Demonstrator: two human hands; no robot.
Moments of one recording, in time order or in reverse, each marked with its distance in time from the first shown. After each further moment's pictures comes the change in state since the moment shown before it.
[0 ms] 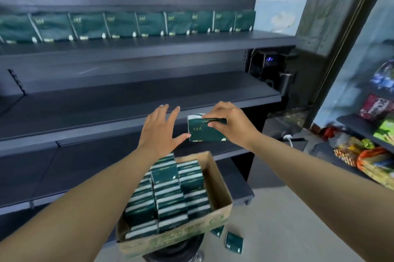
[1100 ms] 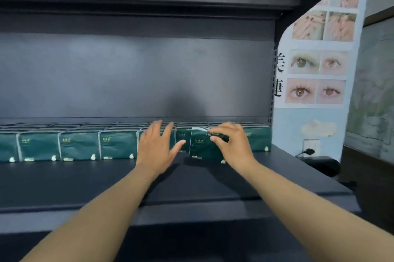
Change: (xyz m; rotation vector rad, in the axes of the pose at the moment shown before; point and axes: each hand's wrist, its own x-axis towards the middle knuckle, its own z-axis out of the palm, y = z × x) left_hand 0.451 -0.005 -0.021 0.196 0.408 -0.253; right_hand 0.393 0.218 -0.135 0.155 0.371 -0.135
